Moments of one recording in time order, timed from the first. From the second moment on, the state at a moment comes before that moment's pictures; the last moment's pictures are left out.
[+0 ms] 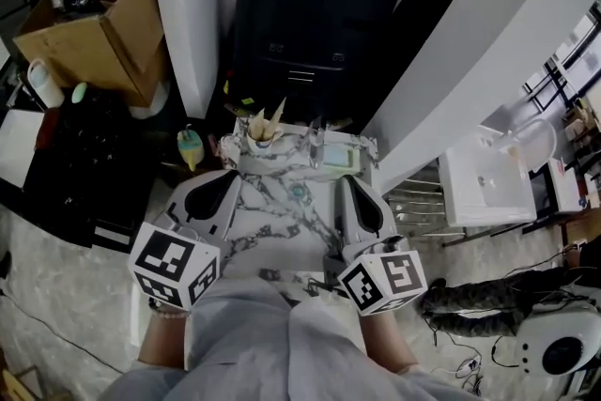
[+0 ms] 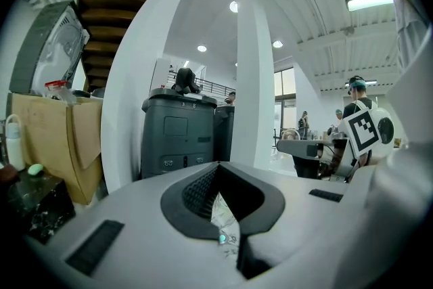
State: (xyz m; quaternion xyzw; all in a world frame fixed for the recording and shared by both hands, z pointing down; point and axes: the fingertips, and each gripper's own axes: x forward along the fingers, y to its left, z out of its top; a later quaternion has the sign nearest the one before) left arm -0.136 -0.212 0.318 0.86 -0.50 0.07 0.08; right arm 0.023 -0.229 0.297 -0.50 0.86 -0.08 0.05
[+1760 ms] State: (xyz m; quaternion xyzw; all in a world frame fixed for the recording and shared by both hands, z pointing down) left arm -0.137 -0.079 0.300 0.88 -0.47 0.03 0.07; right arm 0.016 -0.088 0.299 -0.53 0.84 -0.09 0.06
